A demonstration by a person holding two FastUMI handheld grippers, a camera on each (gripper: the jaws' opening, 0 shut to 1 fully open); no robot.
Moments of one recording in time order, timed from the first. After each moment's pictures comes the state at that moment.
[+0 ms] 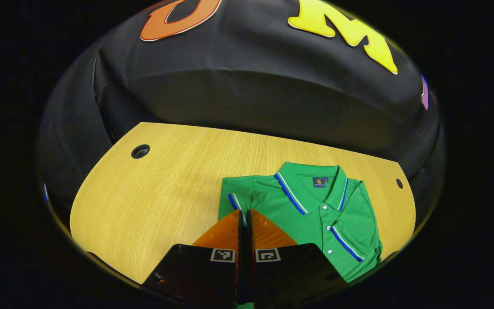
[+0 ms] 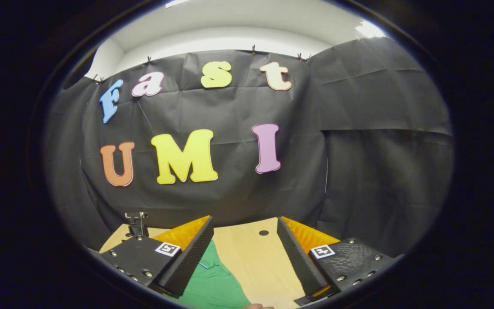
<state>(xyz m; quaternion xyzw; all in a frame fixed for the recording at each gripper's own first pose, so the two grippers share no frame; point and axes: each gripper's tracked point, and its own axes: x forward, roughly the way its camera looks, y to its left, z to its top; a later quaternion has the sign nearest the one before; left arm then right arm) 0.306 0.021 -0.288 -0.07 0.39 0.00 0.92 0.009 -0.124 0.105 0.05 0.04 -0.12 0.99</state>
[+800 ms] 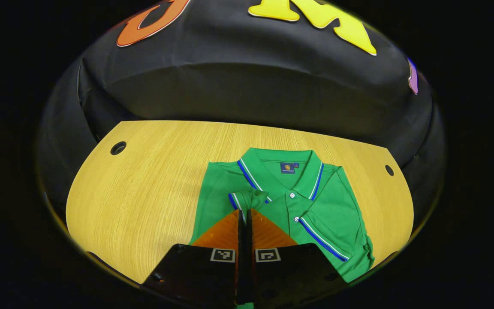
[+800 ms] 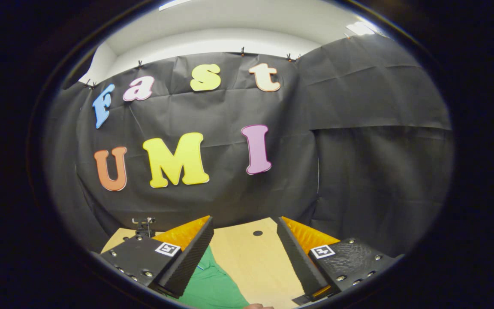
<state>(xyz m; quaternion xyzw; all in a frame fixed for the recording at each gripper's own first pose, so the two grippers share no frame) 0.291 -0.041 -0.294 -0.05 0.42 -0.05 0.91 -0.003 -0.144 0.103 0.06 0.03 -0.14 0.99</state>
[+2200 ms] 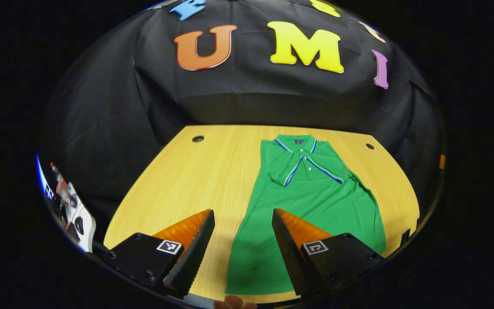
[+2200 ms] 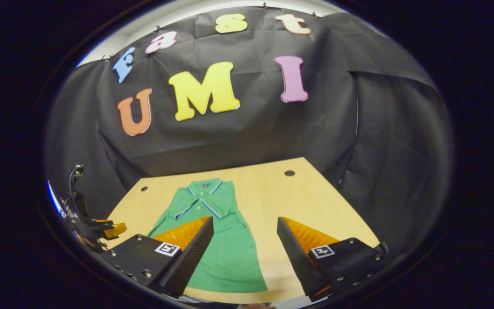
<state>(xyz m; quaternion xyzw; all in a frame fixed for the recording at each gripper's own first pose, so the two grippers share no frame) 0.004 0.072 -0.208 -0.03 0.38 0.02 0.93 0.005 -0.086 -0.116 0.06 0.24 -0.01 0.97</state>
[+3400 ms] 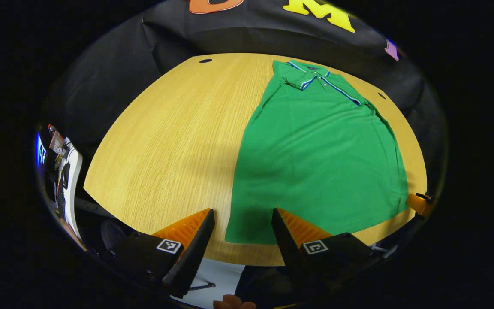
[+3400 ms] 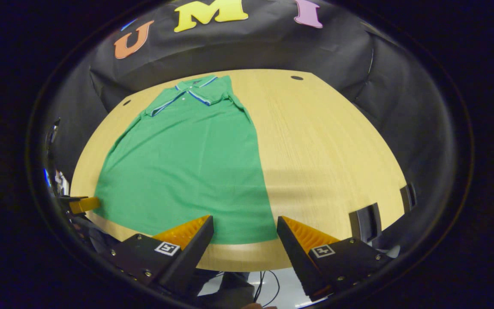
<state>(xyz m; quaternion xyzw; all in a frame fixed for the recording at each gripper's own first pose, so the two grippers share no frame) -0.119 0.076 -0.326 -0.04 0.54 0.03 0.84 -0.079 -0.066 -0.333 0.01 0.47 -0.03 0.88</state>
